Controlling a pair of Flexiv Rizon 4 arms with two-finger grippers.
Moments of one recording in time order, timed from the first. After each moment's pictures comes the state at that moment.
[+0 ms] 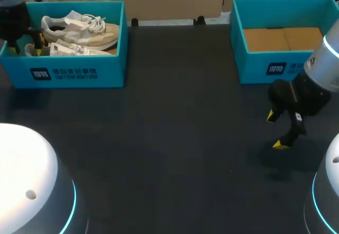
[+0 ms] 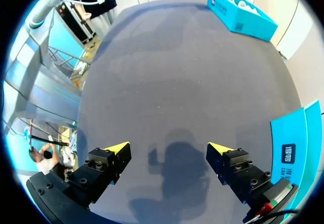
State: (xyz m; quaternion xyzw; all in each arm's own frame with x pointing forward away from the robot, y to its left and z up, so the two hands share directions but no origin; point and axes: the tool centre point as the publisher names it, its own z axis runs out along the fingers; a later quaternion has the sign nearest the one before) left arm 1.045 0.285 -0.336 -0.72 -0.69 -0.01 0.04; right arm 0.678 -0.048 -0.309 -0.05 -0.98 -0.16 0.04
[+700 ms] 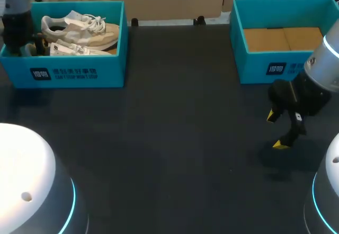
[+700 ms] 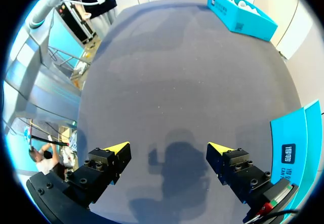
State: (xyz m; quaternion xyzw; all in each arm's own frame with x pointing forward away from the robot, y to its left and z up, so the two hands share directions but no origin) left arm 1.050 0.291 -0.365 -0.71 -0.70 -0.02 0.06; right arm 0.678 -0.048 -0.309 -0.05 -0.98 -0.16 0.04
